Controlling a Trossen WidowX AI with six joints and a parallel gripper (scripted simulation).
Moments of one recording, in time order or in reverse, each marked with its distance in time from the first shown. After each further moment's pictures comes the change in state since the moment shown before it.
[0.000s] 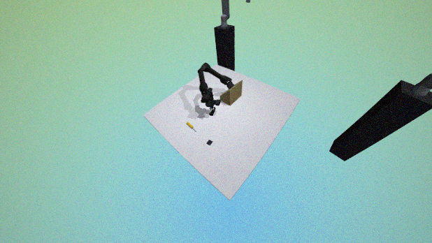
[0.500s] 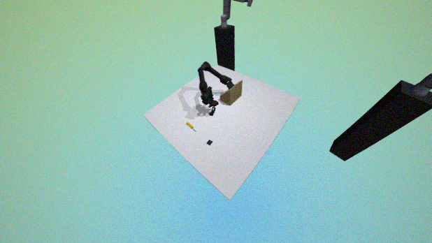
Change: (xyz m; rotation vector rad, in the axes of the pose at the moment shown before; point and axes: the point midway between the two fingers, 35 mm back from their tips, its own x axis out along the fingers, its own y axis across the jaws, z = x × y) arm 0.004 -0.012 -0.019 0.533 0.004 0.005
